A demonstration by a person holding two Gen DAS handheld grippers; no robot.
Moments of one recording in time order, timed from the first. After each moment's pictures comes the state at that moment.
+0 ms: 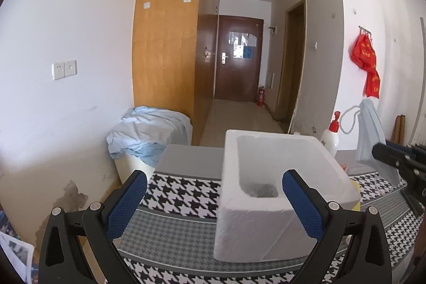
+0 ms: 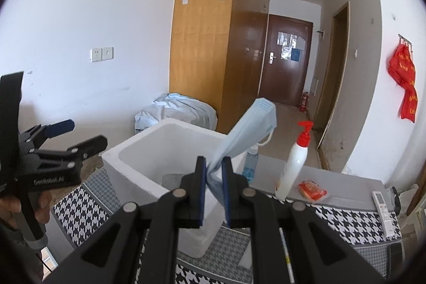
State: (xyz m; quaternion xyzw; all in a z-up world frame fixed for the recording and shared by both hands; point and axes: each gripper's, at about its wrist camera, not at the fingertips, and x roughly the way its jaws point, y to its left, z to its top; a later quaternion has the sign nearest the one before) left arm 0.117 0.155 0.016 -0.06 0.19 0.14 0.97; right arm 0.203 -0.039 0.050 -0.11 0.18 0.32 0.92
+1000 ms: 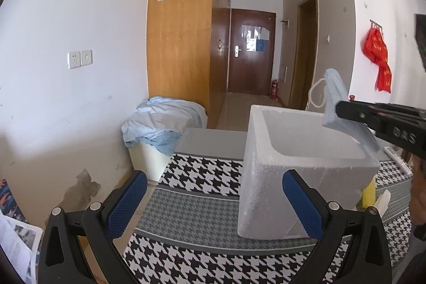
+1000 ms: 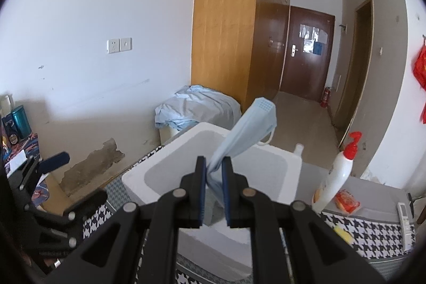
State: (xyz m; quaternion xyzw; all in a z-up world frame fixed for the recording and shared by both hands) left arm 0.090 0.168 -0.012 -0.06 0.21 0.17 0.96; right arm 0.222 0.031 0.047 -0.12 0.21 0.37 0.90
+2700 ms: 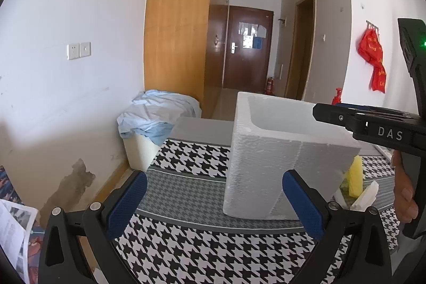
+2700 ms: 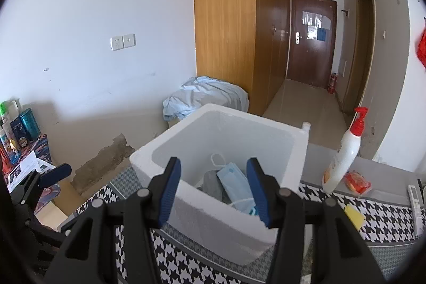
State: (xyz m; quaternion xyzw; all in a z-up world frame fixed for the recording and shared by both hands) left arm 0.067 0.149 -0.021 -0.07 0.21 0.16 0.96; right arm 0.208 0.018 0.037 -0.10 0.24 0.39 0.89
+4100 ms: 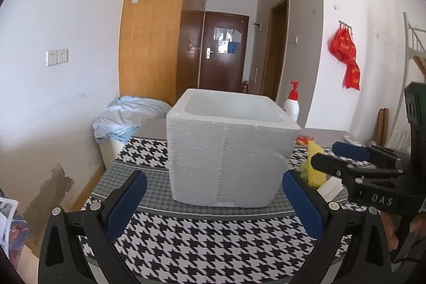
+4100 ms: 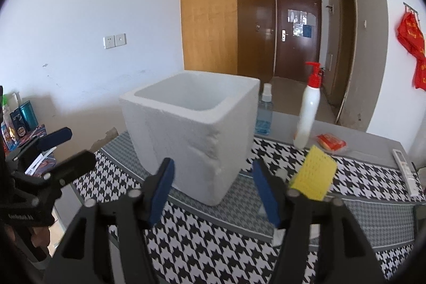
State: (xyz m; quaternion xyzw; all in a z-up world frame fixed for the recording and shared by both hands) left arm 0.053 0.088 -0.027 -0.07 0.19 0.09 0.97; right arm 0.173 -0.078 -0.012 -0.08 0.24 0.36 0.90
